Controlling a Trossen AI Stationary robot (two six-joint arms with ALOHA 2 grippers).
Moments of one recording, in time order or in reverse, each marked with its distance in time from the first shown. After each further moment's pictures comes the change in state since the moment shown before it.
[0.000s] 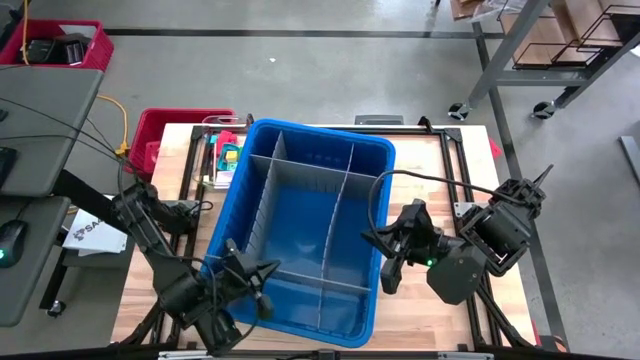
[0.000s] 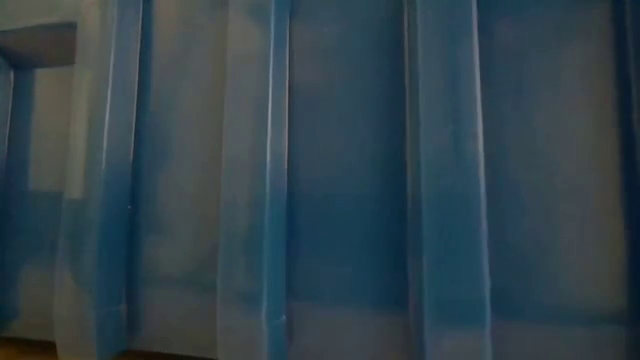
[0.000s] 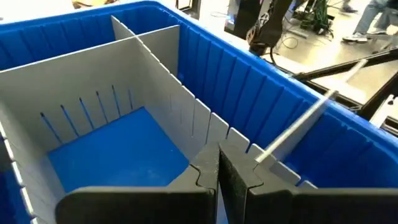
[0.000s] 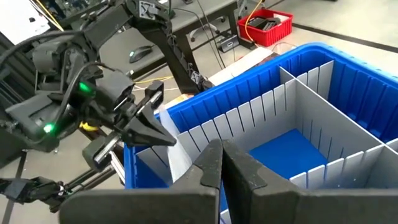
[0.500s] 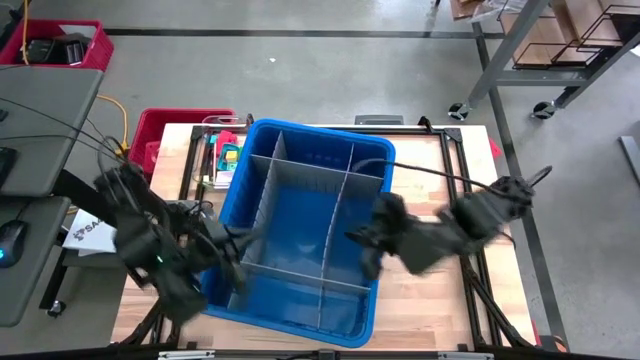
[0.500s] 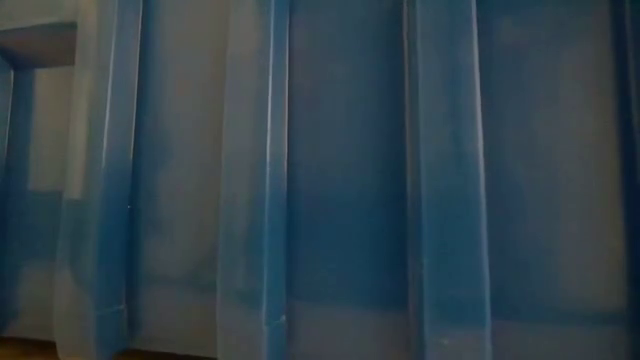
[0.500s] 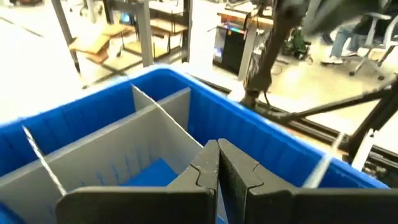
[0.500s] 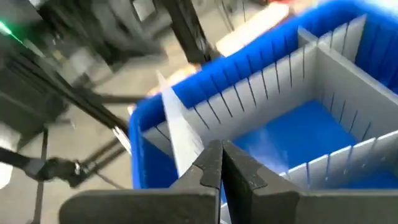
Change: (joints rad) left arm 0.004 -0.229 0.047 -0.019 -0.100 0.301; right arm -0.144 0.032 0.000 0.023 -0.289 -0.002
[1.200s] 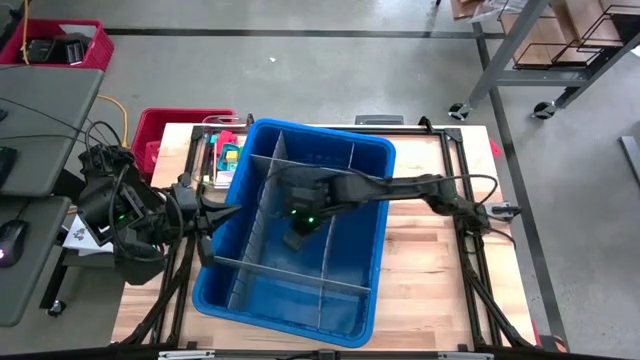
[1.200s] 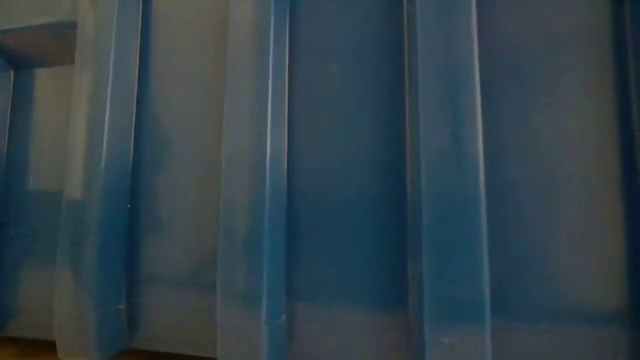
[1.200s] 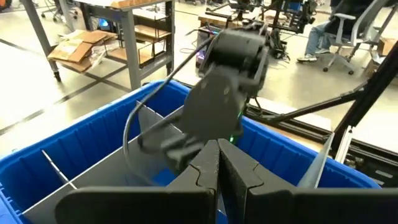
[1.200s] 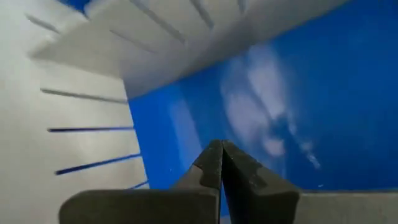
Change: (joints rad) left arm -0.018 -0.187 0.000 0.003 0.039 0.199; right arm -0.432 0.434 -0.002 0.094 -0.705 -0.250
